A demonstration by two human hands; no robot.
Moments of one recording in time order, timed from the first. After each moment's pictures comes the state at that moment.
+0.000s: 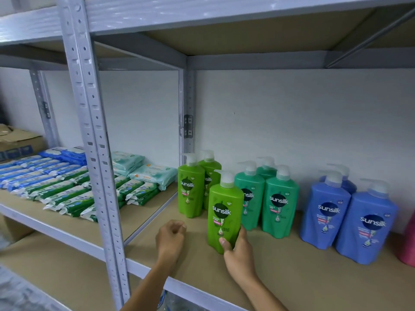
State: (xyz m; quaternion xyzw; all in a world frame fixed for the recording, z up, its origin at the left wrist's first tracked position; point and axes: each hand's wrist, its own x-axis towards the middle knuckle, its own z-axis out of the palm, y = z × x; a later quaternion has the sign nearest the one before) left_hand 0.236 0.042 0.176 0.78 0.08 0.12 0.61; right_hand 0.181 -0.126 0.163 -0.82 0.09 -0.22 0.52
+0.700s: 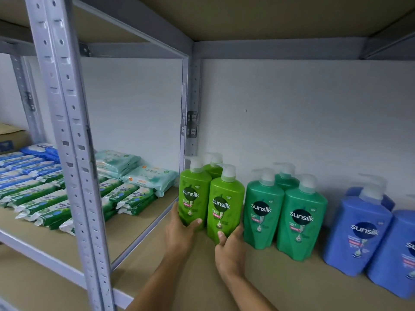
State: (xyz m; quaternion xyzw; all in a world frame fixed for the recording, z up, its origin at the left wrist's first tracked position) left_hand 0.326 0.027 0.171 0.76 -0.02 0.13 0.63; right_hand 0.275 -0.091 0.159 -0.83 0.19 -0.26 0.45
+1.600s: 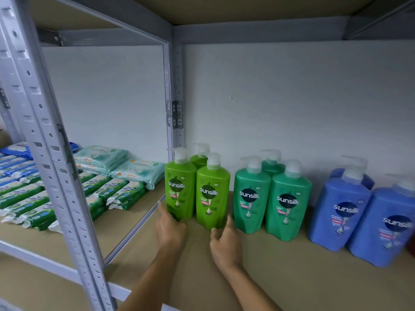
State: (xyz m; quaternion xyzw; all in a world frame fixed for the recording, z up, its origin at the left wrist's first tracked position) left_hand 0.319 0.025 0.171 0.84 0.07 0.10 0.52; right_hand 0.252 -0.101 0.166 -0.87 0.17 -0.19 0.43
